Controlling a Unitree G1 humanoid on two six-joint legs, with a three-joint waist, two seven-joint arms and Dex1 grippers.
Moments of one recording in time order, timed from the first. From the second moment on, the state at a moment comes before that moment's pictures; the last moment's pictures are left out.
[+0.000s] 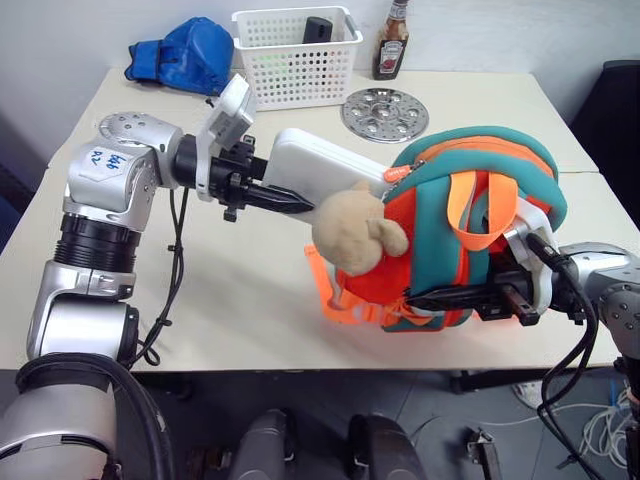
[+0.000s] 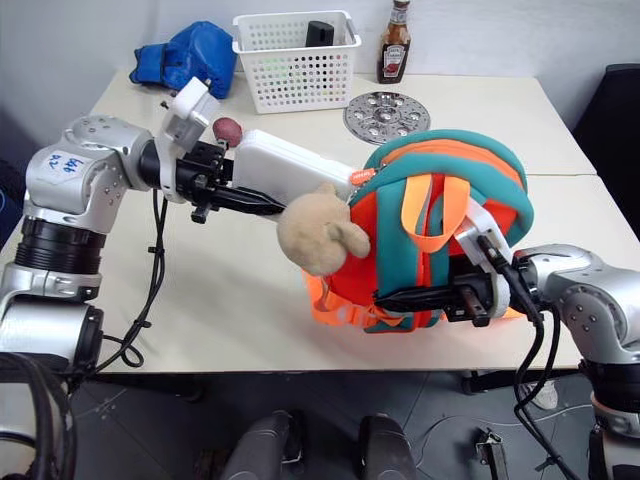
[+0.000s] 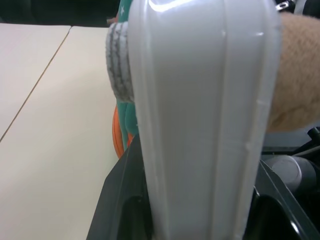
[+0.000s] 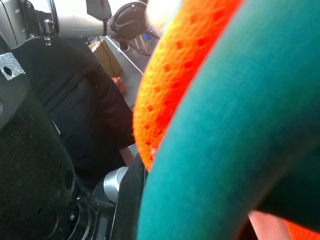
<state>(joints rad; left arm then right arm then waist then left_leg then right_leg) -1.14 0.64 -0.14 0.33 -0.45 0.62 -1.41 -0.46 -0.90 -0.09 -0.31 0.94 0.90 1.31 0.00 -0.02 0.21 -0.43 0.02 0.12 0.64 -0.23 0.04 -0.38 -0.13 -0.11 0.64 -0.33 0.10</state>
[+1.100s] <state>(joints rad) -0.87 0.50 -0.12 0.00 -0.47 0.74 -1.12 -0.45 -0.80 -0.08 -0.31 0.95 0.89 1.16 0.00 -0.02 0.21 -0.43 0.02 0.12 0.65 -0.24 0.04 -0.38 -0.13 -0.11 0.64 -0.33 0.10</state>
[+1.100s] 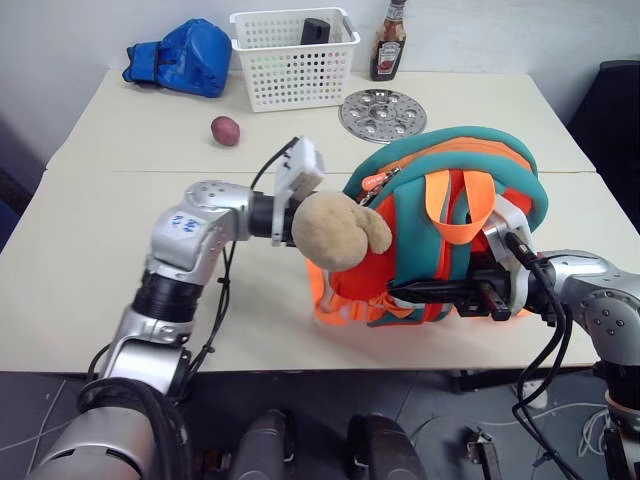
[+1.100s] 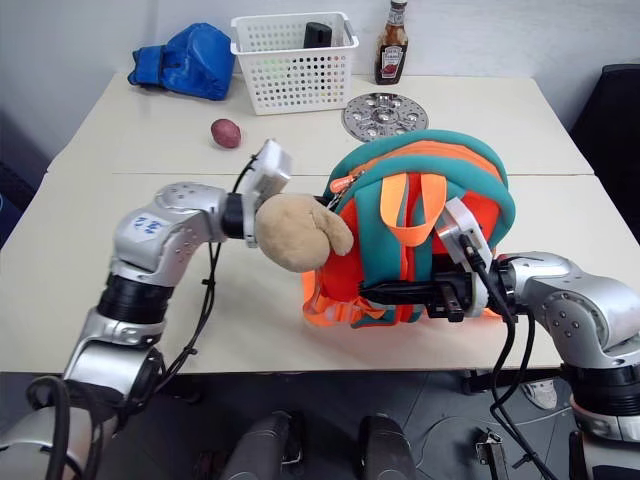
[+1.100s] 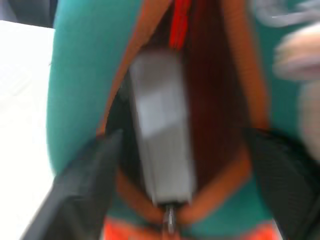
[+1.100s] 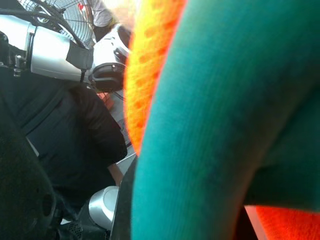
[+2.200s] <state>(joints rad) -0.80 0.65 -0.03 -0.21 -0.45 0.65 -0.89 -0.49 -0.76 -0.05 -0.27 0.89 0.86 1.14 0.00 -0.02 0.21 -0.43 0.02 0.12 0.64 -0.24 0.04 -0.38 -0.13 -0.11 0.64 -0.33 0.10</state>
